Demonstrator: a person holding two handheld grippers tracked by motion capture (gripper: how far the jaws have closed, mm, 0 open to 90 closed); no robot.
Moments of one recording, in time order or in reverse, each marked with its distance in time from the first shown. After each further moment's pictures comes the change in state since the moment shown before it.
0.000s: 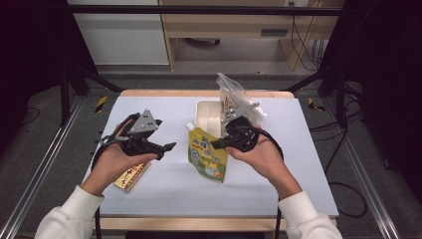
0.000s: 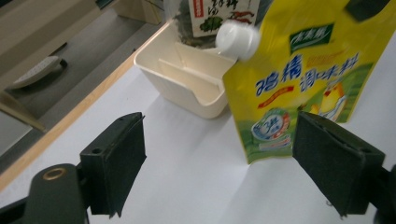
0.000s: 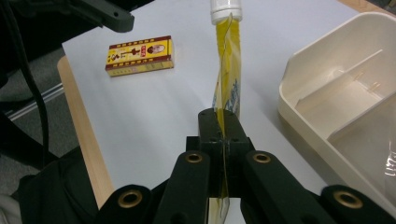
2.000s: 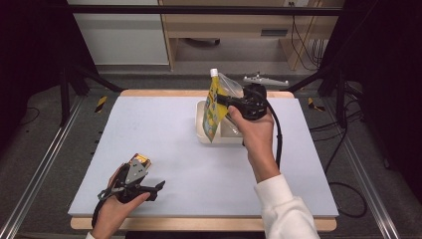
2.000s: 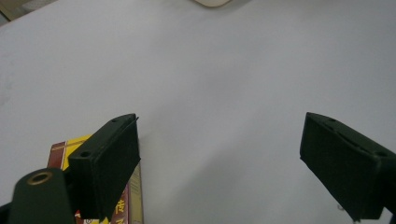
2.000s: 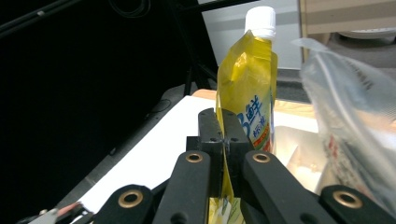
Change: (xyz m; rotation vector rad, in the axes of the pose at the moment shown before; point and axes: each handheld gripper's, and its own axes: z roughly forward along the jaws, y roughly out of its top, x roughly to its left) left arm -0.060 -0.126 0.019 0.066 0.124 -0.194; right arm -0.030 0.044 -0.030 -0.478 -0.173 0.359
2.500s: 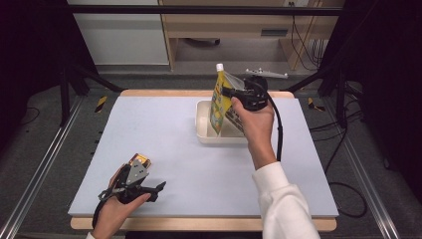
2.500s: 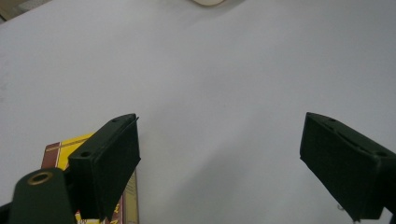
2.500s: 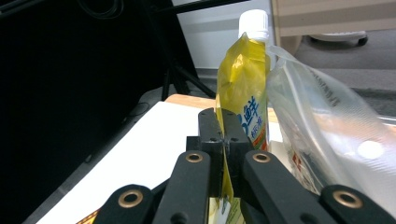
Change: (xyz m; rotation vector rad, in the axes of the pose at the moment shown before) left arm -0.003 0.000 0.001 -0.003 -0.007 0.001; right arm -0.024 0.011 0.018 -0.005 -0.092 0.000
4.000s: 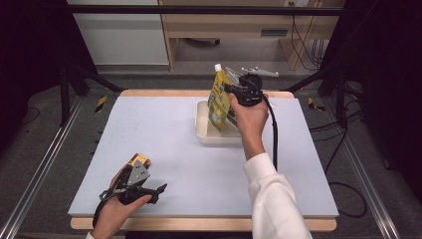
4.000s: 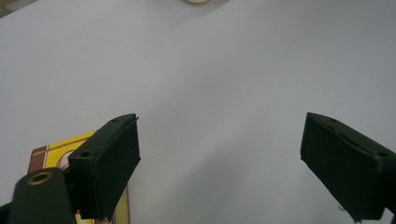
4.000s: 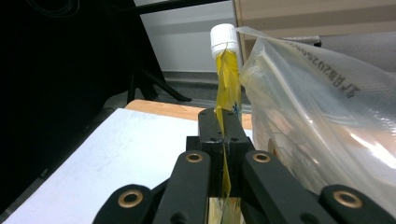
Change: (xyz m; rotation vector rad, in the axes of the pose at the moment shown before) left arm -0.002 0.000 0.001 0.004 -0.028 0.016; right arm -0.016 -0.003 0.034 -0.013 -0.141 -0.008
